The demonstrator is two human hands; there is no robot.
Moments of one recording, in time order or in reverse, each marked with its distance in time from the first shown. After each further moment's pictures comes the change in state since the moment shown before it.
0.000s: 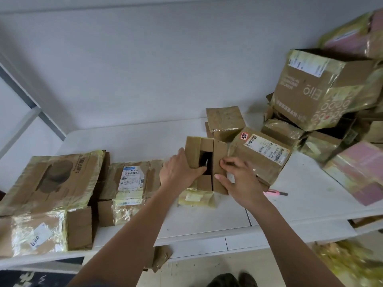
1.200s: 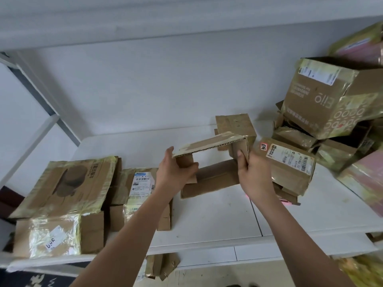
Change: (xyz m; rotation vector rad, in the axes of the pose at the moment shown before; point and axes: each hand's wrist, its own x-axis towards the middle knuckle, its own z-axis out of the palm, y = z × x) left_hand 0.000 -0.029 -0.028 -0.525 0.086 -0.084; right_hand 0.025 -0.045 -0.026 0.114 0.419 0.054
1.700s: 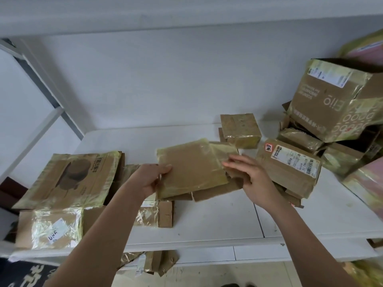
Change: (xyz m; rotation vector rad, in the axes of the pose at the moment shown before) left_hand 0.013 -0.030 -0.050 -0.649 -0.205 -0.478; right_hand -0.005 0.031 -0.002 0.150 -0.467 -0.180
